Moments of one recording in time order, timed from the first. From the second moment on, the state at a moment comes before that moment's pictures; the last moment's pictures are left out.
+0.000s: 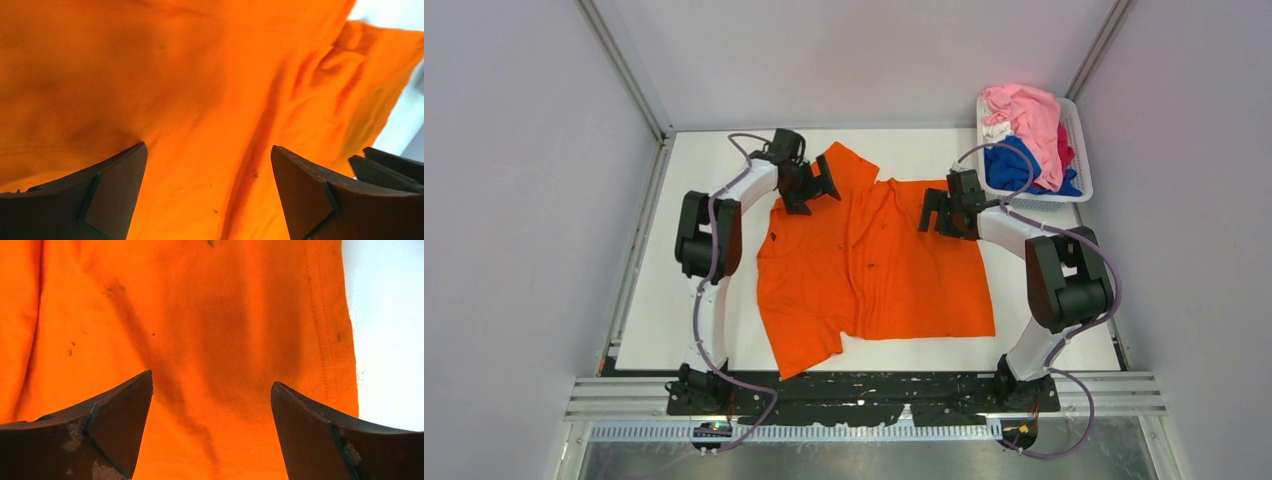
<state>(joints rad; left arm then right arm) -0.29 2.23 1.78 -0.56 0.31 -0.62 0.24 1.71 1.02 -0.21 0.05 0.40</state>
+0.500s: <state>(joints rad) -0.12 2.14 1.62 -0.56 0.32 -0.61 0.18 1.71 0.96 -0.15 -0.01 0.46</state>
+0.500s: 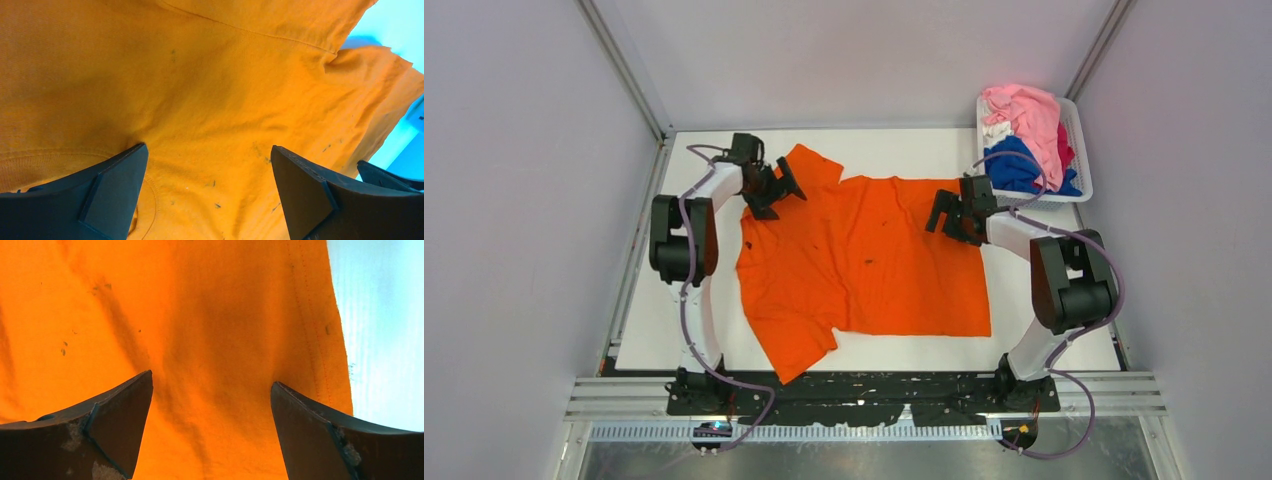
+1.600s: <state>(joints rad) -0.46 1.28 1.07 -0.68 -0.05 -0.60 0.12 1.05 0.67 -0.18 0.10 0.54</state>
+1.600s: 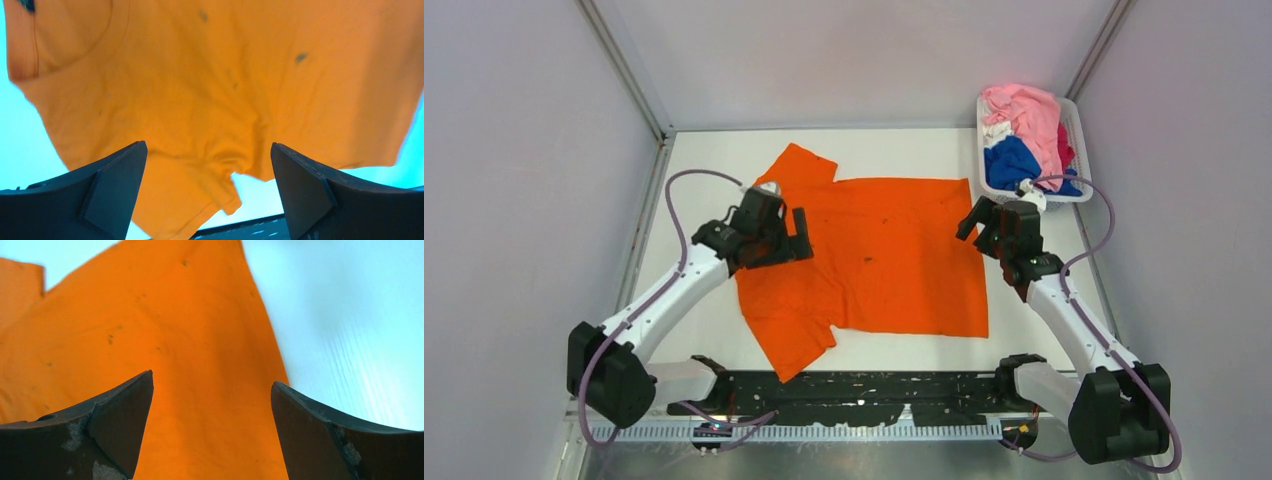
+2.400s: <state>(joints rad) -1.13 1.01 0.58 -0.90 -0.10 -0.96 0.11 1.00 0.59 -0.29 0.22 0.59</state>
